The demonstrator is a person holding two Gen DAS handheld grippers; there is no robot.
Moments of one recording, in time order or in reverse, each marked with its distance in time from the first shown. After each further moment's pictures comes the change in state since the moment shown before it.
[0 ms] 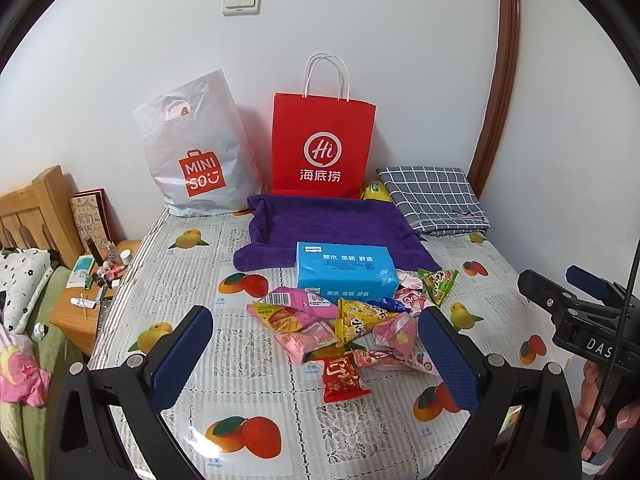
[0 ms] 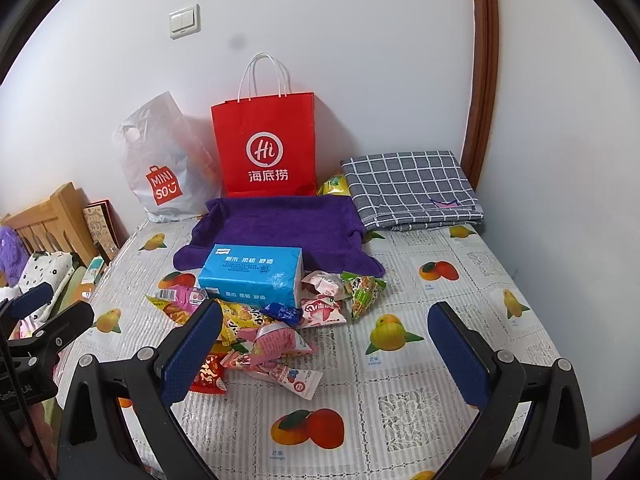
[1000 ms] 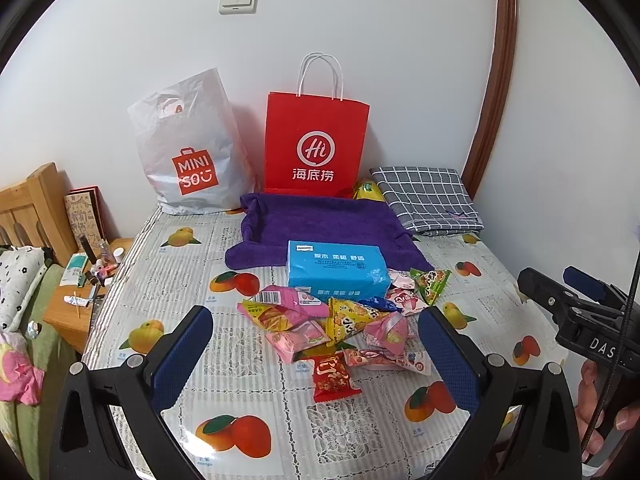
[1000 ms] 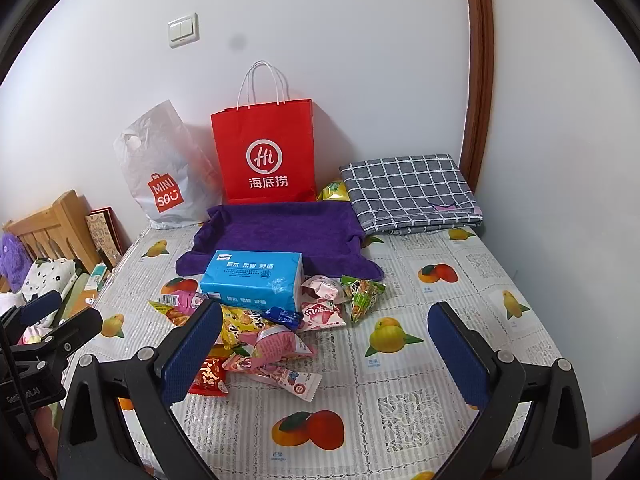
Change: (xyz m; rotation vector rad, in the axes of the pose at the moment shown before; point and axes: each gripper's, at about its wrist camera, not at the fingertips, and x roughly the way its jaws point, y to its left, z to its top) left arm -0.001 -0.006 -0.004 -0.005 -0.006 -0.029; right arm -0.006 -0.007 -0.001 0.016 -0.019 0.014
